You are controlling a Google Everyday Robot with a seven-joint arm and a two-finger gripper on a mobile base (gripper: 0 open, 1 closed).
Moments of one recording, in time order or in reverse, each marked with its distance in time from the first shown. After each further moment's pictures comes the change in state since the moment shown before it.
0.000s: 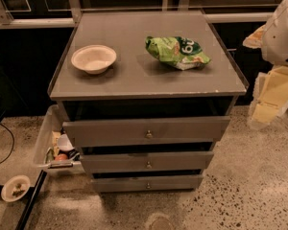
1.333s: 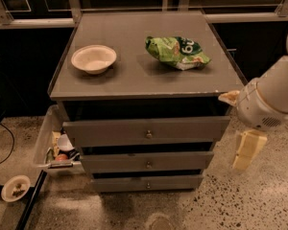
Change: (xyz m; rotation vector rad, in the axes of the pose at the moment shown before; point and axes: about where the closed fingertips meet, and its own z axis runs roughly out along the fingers) arm 0.023 0.045 0.124 -0.135 -0.111 -0.065
